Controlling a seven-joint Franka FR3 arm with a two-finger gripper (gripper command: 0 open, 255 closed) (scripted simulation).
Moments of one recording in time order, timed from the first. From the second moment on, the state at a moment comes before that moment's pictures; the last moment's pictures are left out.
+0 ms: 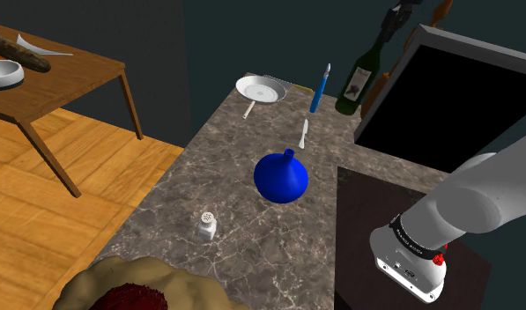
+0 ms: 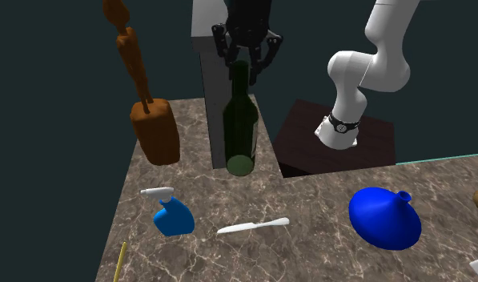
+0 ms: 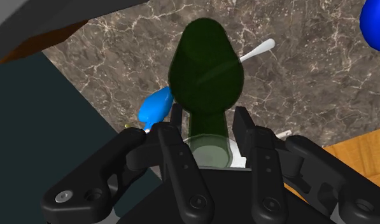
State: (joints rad) arm -0.08 -0.22 -0.41 -1.83 -0.07 1.74 -0.50
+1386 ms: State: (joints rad) arm 0.08 -0.33 -0.05 -1.96 -0.06 1.73 0.03
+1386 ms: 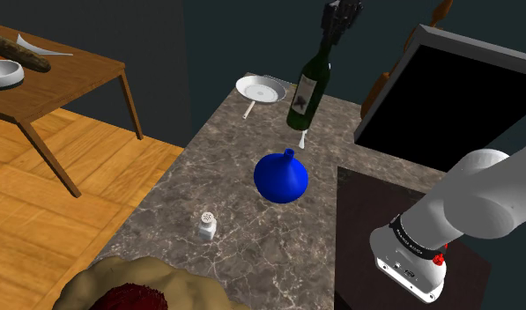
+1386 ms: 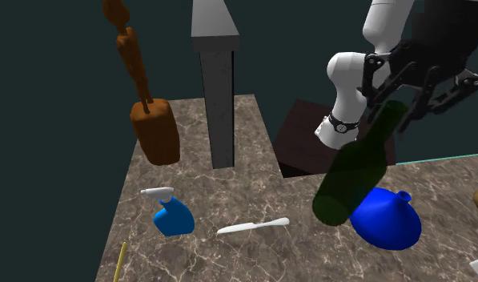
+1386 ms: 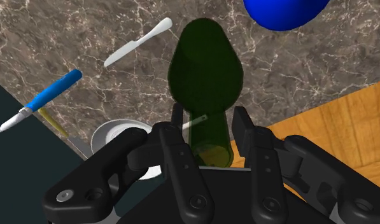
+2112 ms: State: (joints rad) arm 0.18 -0.21 0.13 -1.83 -0.04 1.71 0.29
